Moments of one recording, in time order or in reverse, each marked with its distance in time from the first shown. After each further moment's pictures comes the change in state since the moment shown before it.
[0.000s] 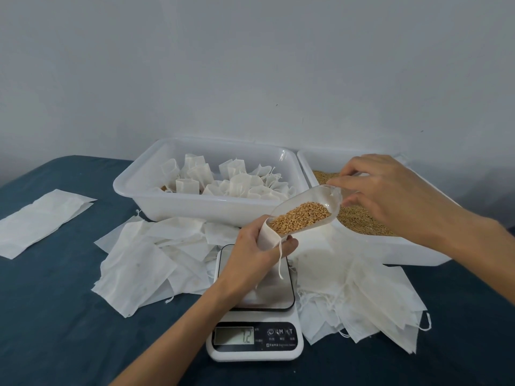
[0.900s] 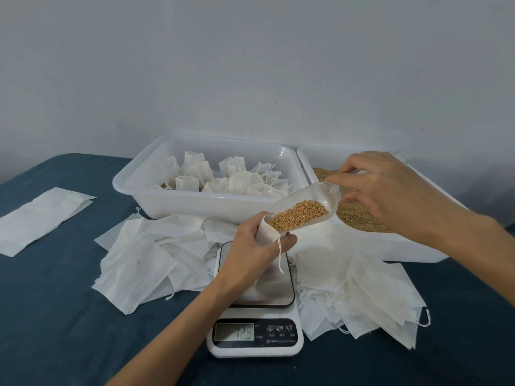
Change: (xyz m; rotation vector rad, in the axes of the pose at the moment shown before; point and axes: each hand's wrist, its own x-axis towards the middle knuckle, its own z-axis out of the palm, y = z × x) left_hand 0.002 -0.005 -0.002 0.014 0.022 -0.048; right_hand 0.001 0.007 0.011 -0.031 0.033 -0.023
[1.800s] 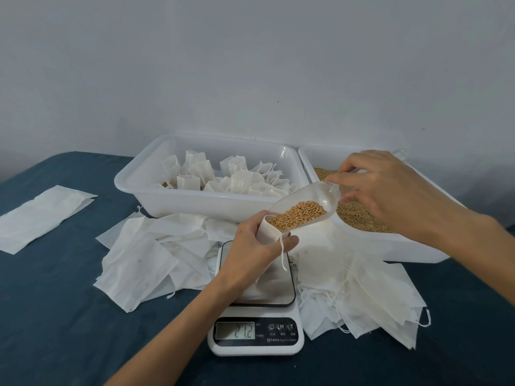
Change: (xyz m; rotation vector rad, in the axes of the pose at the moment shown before) left_hand -0.001 0.002 0.000 -0.021 0.021 -0.044; right_hand 0.003 -0.006 -0.006 0.013 -0.025 0.004
